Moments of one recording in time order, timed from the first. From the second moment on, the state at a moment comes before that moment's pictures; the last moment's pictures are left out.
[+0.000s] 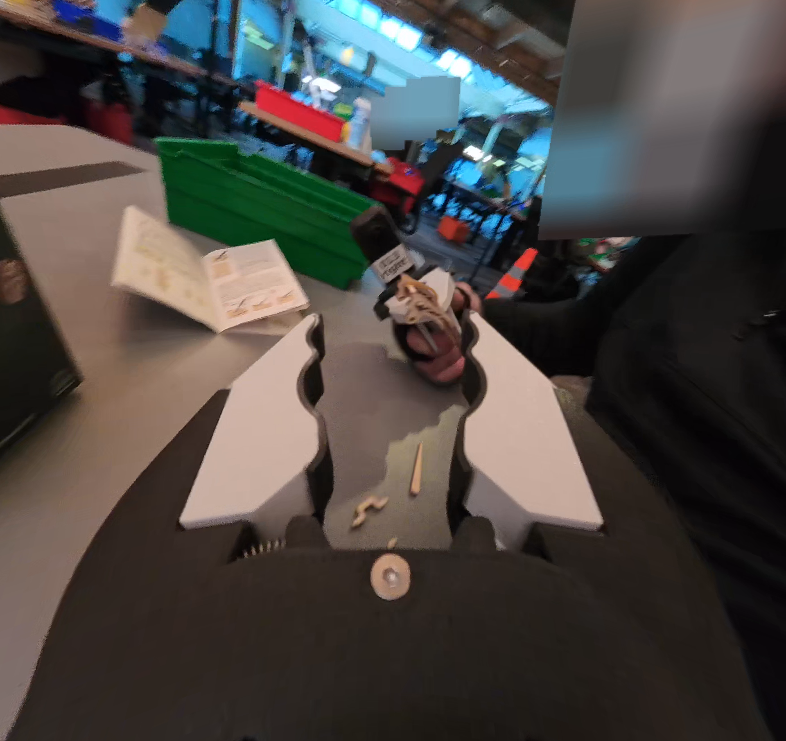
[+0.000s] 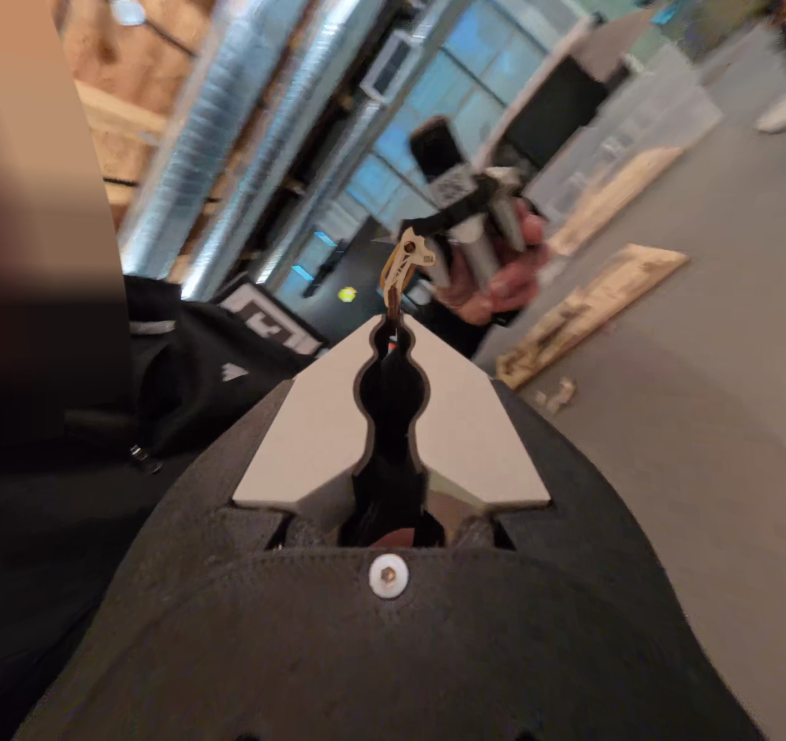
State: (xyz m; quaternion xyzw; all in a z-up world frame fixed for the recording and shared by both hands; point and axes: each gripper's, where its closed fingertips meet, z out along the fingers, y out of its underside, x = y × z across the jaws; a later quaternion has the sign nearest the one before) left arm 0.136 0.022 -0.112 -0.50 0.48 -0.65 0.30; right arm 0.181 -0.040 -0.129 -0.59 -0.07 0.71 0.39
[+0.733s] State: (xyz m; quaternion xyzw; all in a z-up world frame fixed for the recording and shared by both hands) left arm 0.082 0.023 -0.133 -0.59 0.50 -0.51 0.37; right arm 0.220 -0.035 -0.236 -0.88 -0.07 0.40 0.26
